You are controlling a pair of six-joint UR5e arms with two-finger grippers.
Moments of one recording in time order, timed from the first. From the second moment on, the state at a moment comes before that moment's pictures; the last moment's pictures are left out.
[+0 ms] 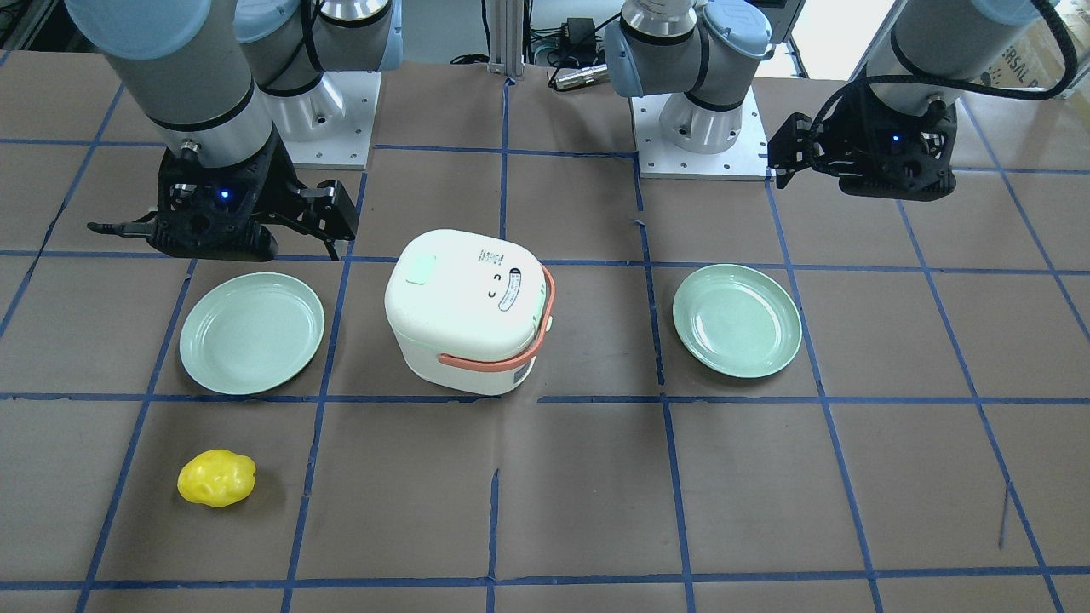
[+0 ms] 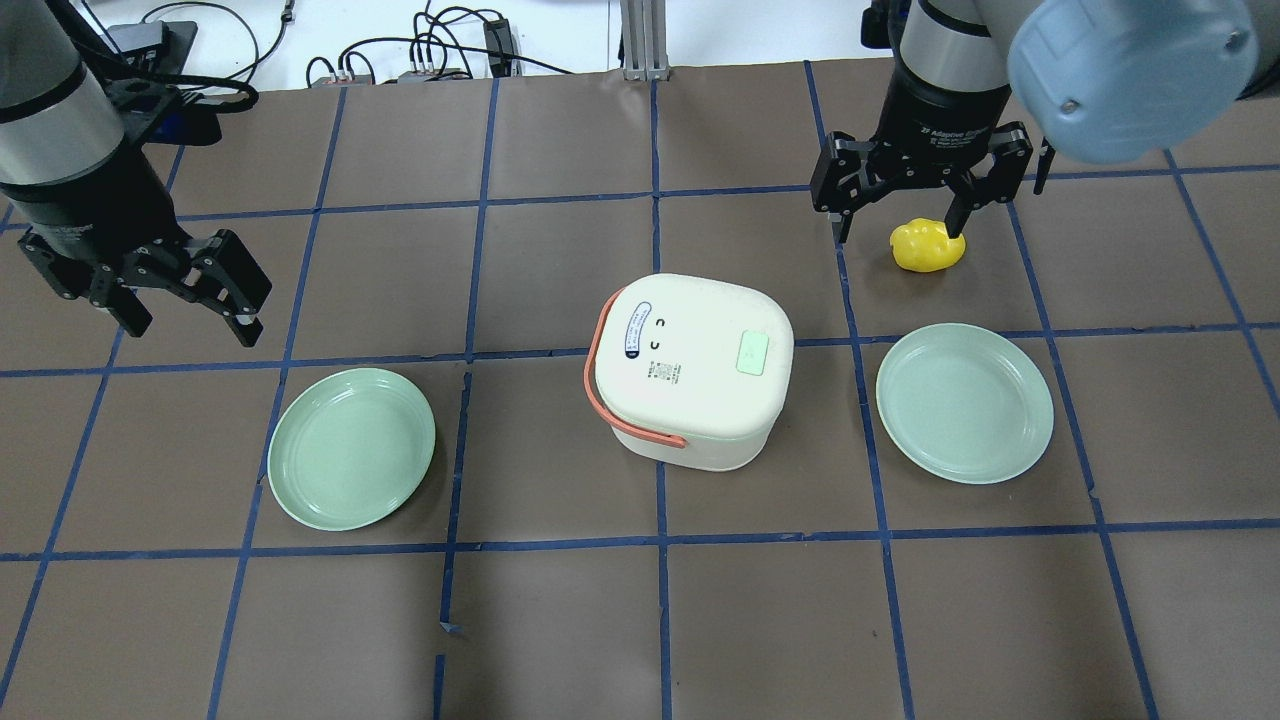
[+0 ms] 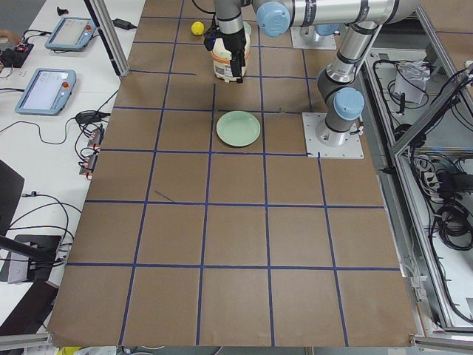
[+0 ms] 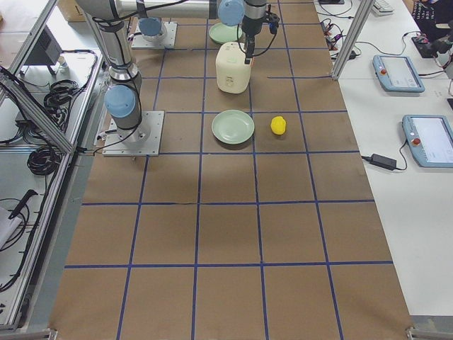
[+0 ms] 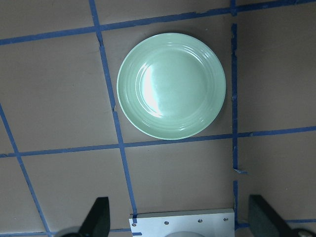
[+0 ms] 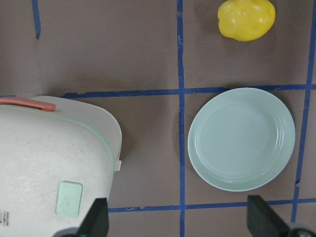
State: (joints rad) left arm -1.38 -1.52 -1.61 -1.78 1.69 0.28; right arm 1.65 -1.46 1.51 -1.56 -1.57 0.12
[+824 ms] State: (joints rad) left arm -1.38 -1.52 -1.61 -1.78 1.69 0.28; right arm 1.75 -1.47 1.65 -1.72 -1.43 0.30
